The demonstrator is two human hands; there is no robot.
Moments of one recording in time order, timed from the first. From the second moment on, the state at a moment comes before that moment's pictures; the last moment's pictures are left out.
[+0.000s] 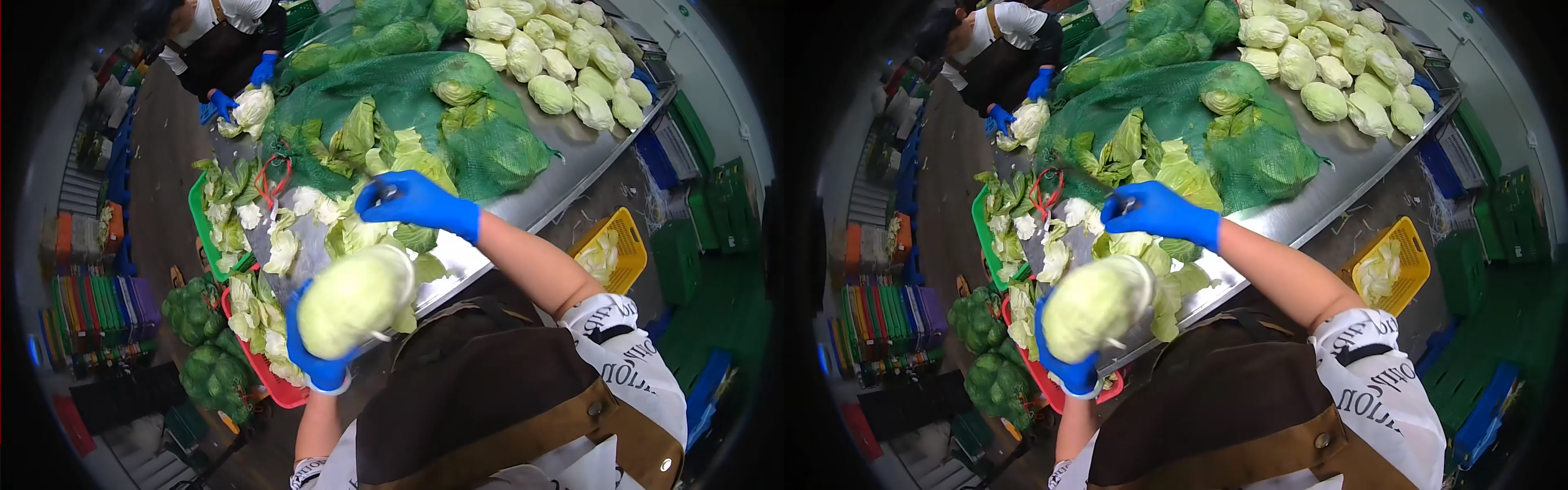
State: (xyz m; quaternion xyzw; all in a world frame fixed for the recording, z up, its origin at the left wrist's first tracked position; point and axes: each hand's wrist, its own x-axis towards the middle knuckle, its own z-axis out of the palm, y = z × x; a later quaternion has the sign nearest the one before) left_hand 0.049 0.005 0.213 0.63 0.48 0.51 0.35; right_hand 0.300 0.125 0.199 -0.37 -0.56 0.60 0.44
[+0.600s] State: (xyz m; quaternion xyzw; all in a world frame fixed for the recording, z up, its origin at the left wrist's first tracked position) left_hand 0.179 0.024 0.123 0.11 0.44 0.61 0.65; right_hand 0.397 0.077 0.151 -0.46 -0.72 0.33 0.40
